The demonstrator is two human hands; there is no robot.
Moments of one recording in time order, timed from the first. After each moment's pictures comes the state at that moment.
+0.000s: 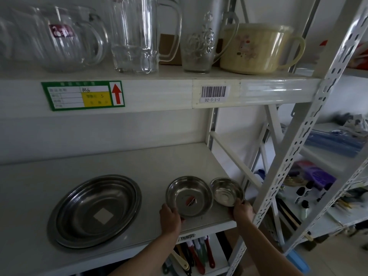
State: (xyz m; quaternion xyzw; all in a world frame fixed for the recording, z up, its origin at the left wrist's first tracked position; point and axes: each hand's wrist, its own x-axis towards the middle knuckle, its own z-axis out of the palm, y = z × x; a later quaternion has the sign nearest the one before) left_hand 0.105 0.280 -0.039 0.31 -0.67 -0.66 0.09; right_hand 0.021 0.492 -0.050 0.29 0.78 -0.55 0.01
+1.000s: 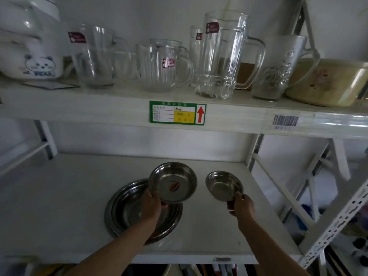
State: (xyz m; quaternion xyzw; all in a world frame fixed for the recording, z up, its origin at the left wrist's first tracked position) left_hand 0.154 0.117 0.049 0.33 -0.58 -0.70 0.25; right_hand 0.025 0.350 0.037 0.10 0.77 -0.63 0.02
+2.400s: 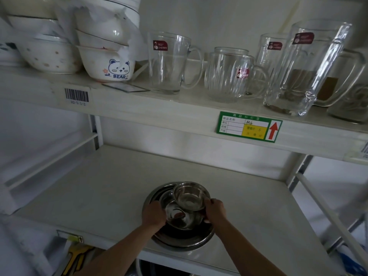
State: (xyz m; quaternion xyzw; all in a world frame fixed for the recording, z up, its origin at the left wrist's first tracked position) left_hand 0.216 0.024 0.025 0.43 -0.85 -0.30 0.05; right_hand 0.085 0.170 0.041 -0.06 0.85 -0.48 0.19
